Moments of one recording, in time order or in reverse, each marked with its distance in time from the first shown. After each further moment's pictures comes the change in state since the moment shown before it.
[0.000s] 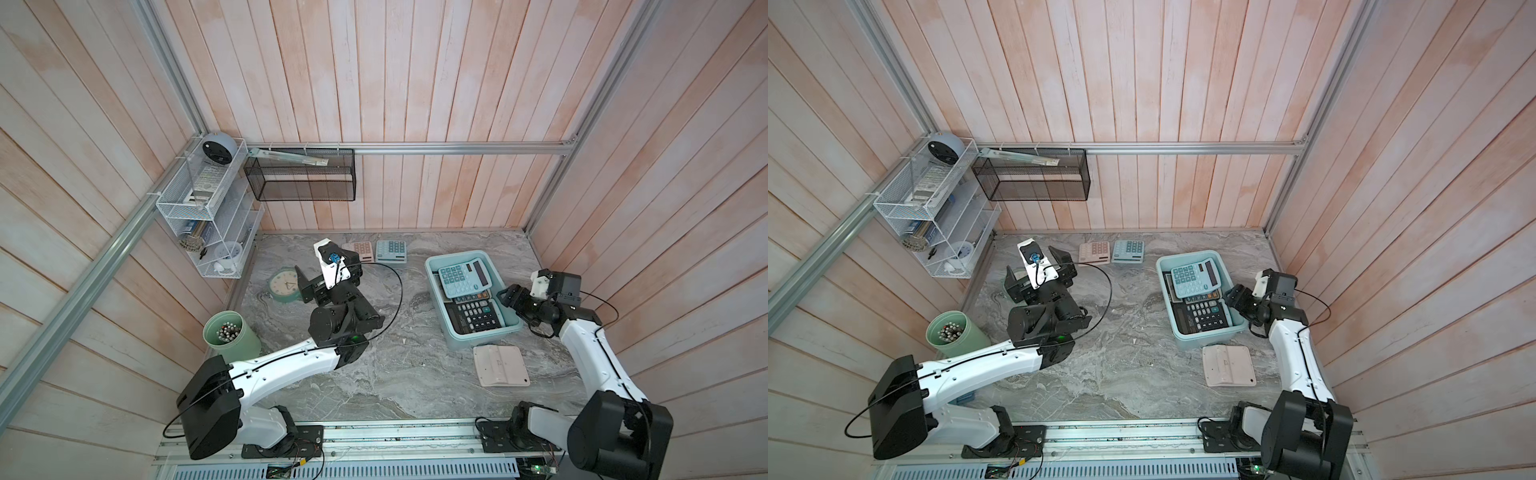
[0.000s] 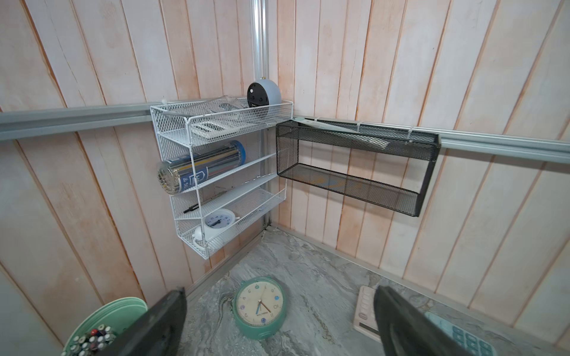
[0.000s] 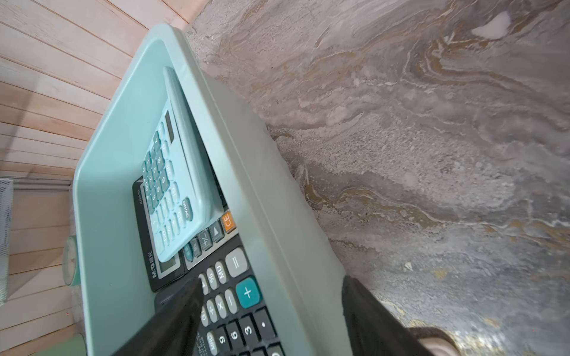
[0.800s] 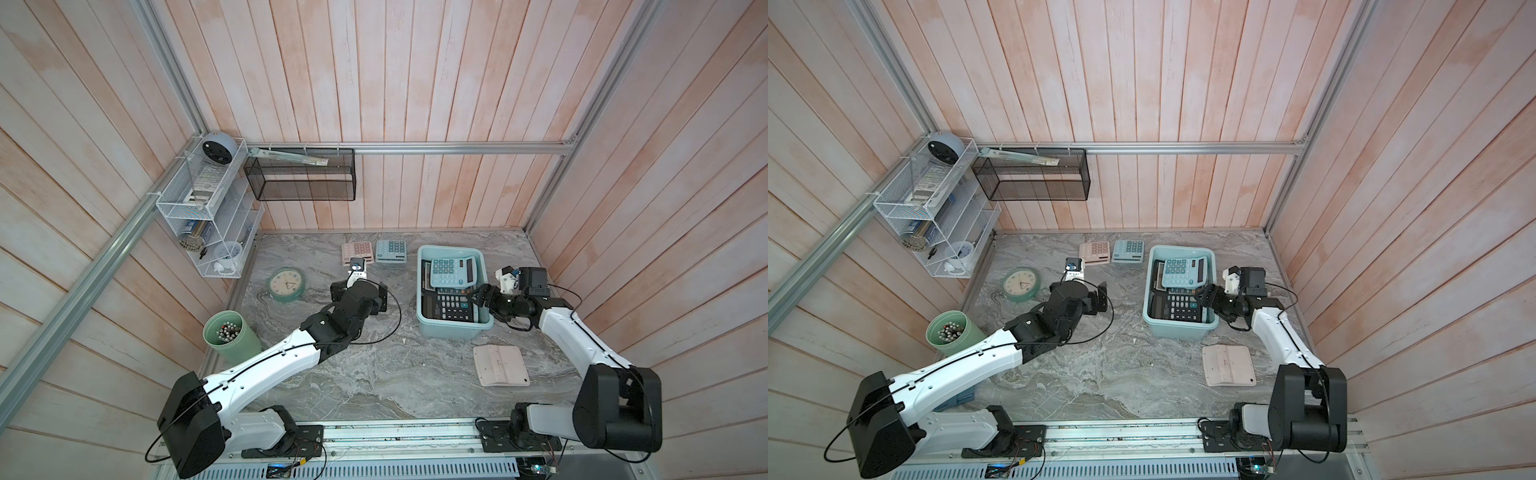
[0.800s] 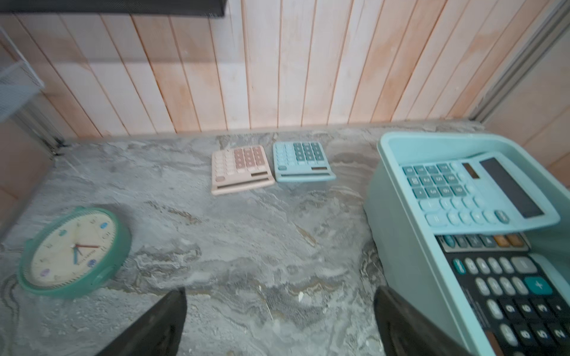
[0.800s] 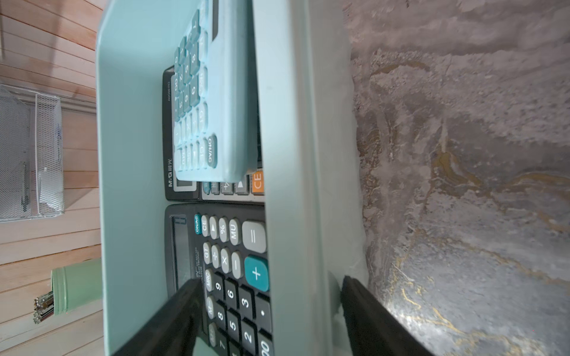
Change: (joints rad) left arm 0.158 -0.066 0.023 -1.549 1.006 -1.261; right arm 0.202 0.115 0.009 0.064 -0.109 0.042
